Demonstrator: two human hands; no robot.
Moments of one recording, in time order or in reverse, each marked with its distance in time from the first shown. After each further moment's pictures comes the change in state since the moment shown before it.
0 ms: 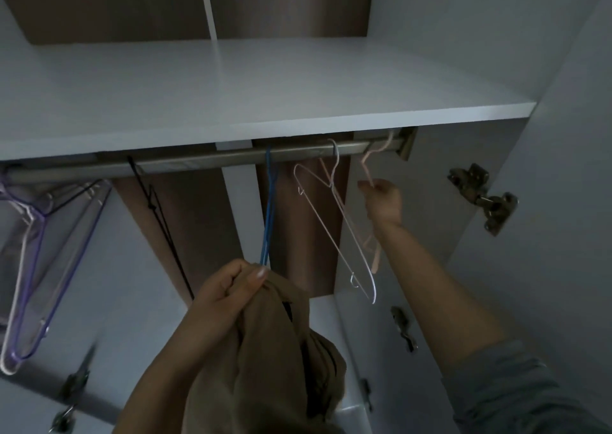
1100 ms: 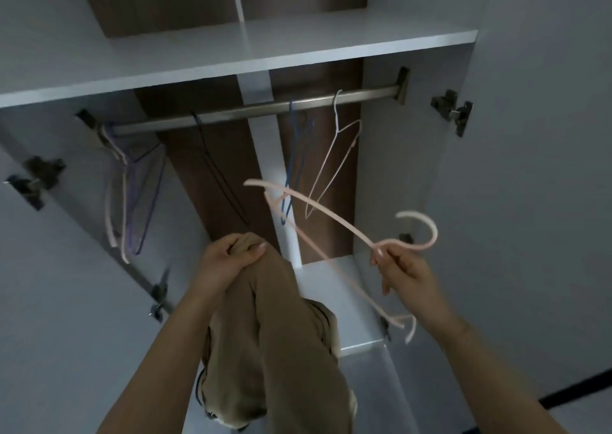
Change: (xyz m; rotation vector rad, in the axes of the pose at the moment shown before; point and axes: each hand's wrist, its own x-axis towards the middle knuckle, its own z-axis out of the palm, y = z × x) left_hand -0.130 -0.019 -0.045 0.068 0.154 -0.267; right_hand -0.320 0.046 -0.122 0.077 -0.415 -0.295
